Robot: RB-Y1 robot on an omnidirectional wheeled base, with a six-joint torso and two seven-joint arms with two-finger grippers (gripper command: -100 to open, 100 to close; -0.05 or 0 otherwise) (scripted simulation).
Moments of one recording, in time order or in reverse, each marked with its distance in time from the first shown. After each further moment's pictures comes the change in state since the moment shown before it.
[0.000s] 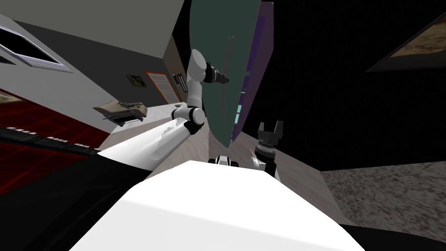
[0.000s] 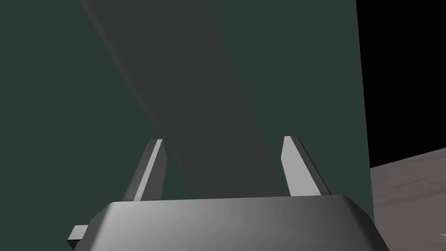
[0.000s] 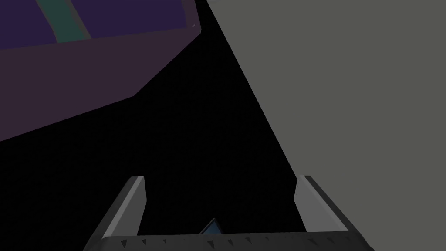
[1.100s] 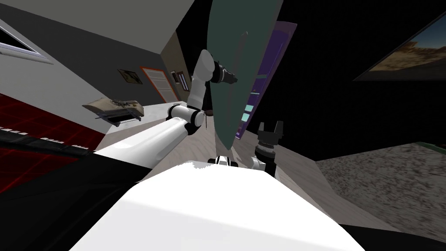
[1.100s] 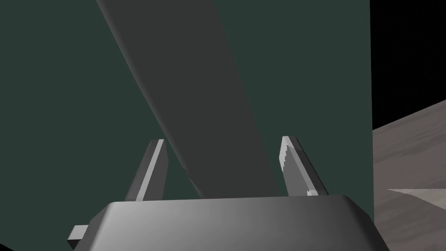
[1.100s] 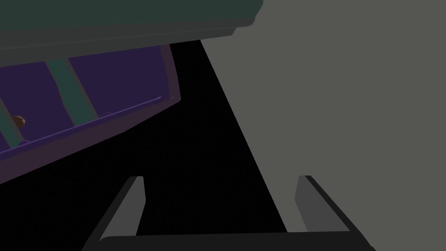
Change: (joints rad) left arm 0.017 0.060 -0.323 -0.004 0.251 -0.088 0.163; right arm 0.000 0.000 0.000 0.000 0.000 0.000 0.000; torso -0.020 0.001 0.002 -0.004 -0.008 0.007
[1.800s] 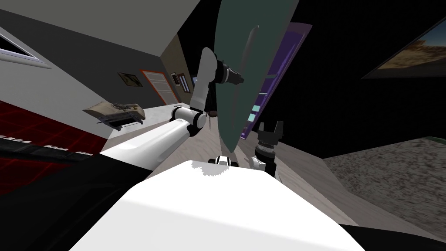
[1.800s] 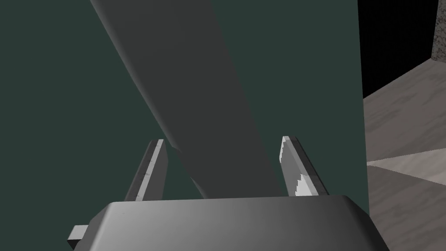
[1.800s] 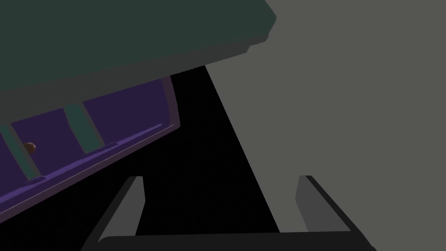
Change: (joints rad) left arm 0.012 -0.048 -0.003 -0.060 0.101 0.061 -0.033; right arm 0.000 0.000 0.000 0.000 0.000 0.000 0.000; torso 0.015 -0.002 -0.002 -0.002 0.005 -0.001
